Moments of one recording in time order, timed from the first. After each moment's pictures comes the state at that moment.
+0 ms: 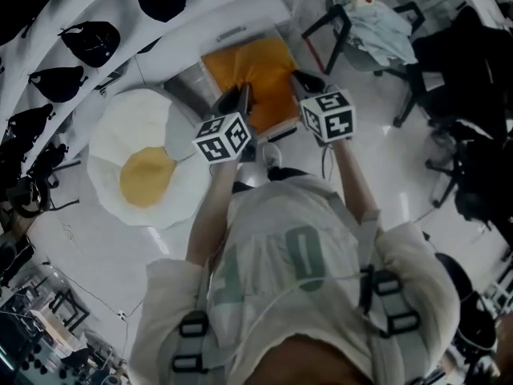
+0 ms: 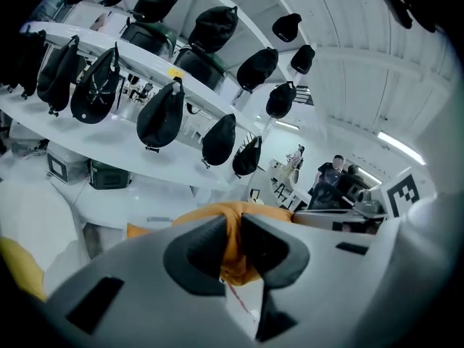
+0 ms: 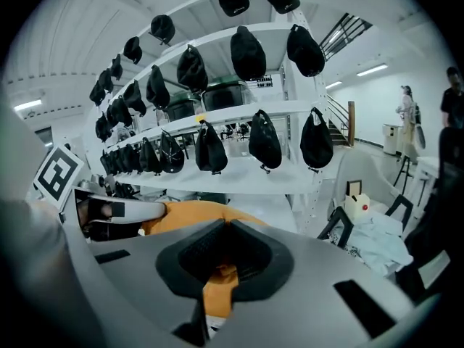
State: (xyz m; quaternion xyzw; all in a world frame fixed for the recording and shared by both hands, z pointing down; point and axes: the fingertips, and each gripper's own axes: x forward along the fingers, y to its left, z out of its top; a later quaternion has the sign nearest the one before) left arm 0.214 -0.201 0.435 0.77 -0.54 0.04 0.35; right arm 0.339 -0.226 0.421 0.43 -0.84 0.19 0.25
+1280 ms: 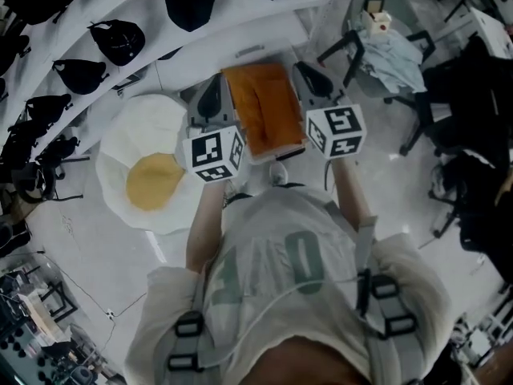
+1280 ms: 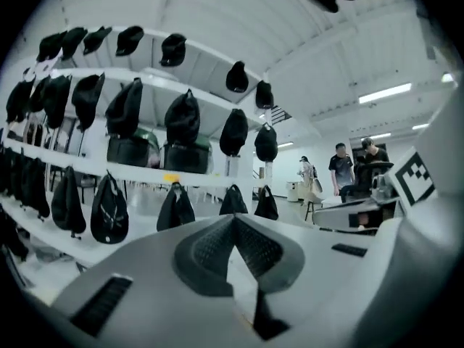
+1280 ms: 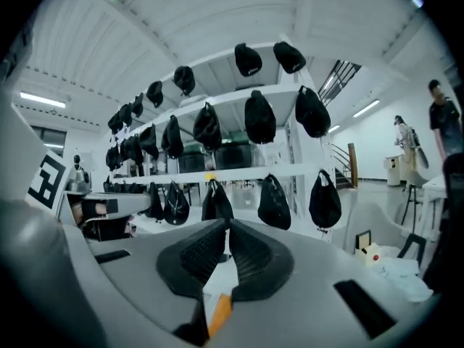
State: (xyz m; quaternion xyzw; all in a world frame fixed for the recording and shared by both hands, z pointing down) left arm 0.145 -0.213 0.283 0.76 -0.65 0.04 0.06; right arm 0.302 -0.249 0.300 0.45 -0.89 0.07 0.08
